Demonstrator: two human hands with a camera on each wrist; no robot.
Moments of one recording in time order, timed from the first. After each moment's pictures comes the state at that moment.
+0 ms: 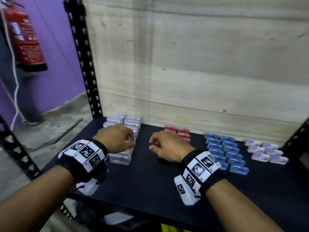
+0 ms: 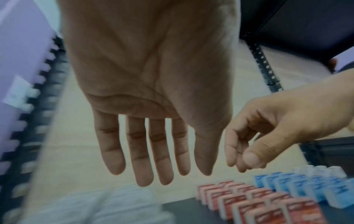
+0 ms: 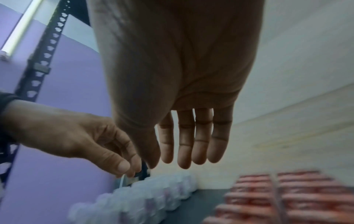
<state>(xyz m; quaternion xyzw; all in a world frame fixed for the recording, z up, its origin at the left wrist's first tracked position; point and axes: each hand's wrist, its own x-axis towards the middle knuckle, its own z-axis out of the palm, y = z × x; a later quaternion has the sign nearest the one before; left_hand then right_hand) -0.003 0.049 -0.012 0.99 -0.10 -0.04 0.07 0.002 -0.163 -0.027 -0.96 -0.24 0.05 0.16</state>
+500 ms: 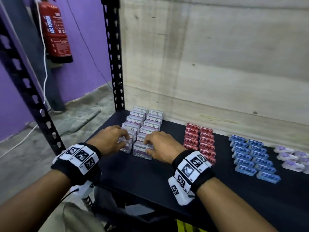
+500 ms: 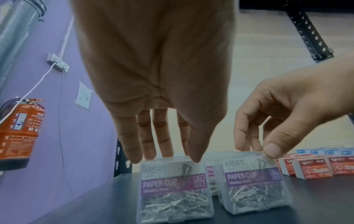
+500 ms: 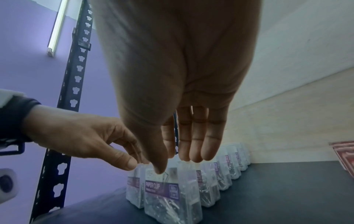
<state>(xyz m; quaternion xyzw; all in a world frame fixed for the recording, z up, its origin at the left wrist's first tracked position) -0.027 0.137 -0.049 0.99 -0.06 -0.02 0.11 0.001 -0.075 -0.049 -0.94 -0.31 0.08 0.12</state>
